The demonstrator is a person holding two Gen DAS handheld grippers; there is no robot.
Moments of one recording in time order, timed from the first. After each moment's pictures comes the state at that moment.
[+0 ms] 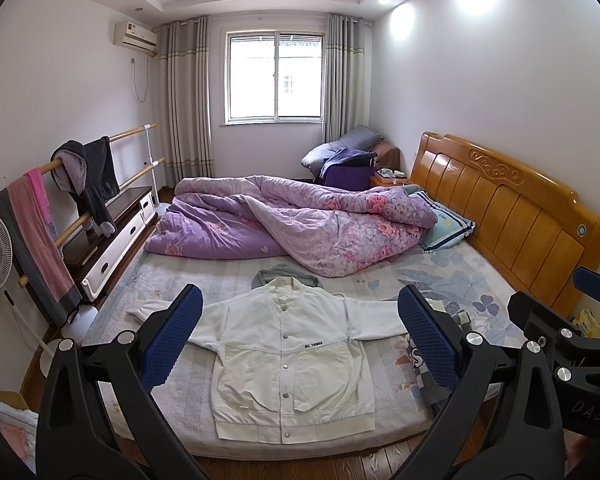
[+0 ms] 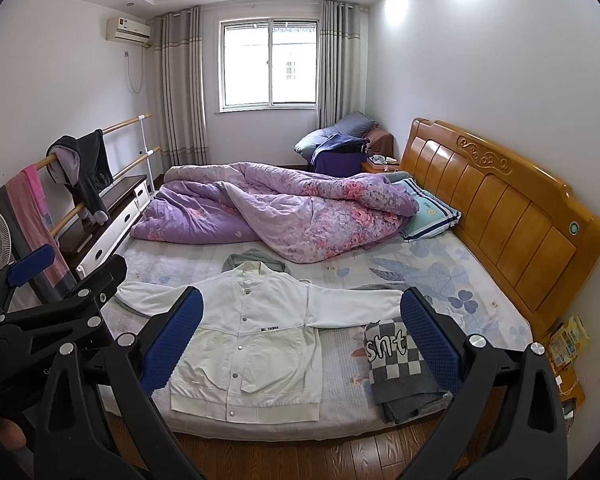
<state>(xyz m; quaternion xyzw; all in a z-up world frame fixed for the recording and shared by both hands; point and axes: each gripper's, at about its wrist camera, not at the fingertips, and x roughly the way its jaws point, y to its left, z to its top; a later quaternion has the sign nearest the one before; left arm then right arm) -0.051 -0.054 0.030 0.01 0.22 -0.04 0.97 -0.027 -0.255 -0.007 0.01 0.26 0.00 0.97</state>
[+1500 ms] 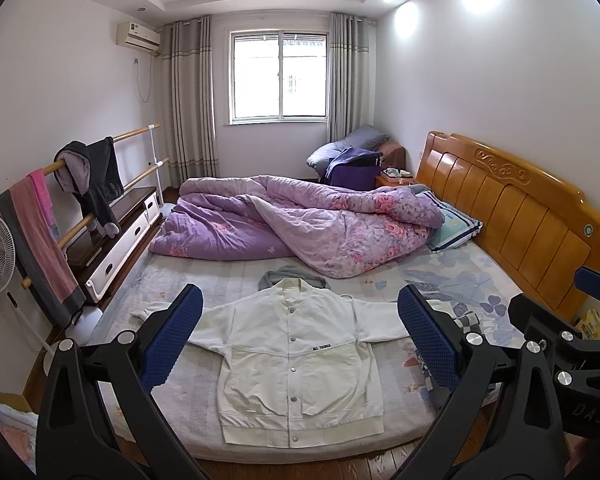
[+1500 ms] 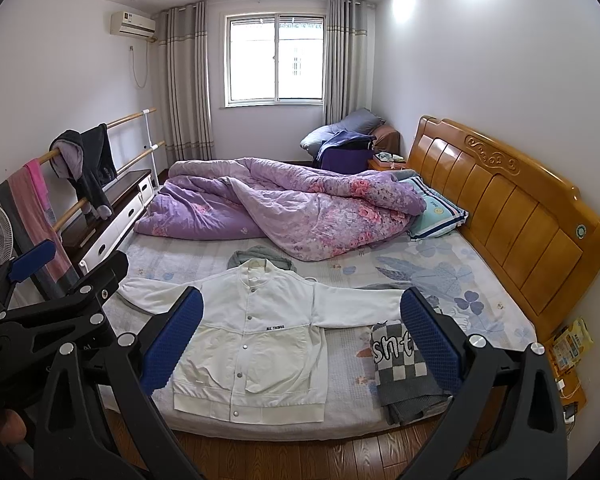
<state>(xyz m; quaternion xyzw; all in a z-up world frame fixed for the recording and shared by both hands) -0.042 -0.048 0.012 0.01 0.22 -0.03 0.97 -0.016 -0.245 -0.010 0.01 0.27 0.01 0.96</state>
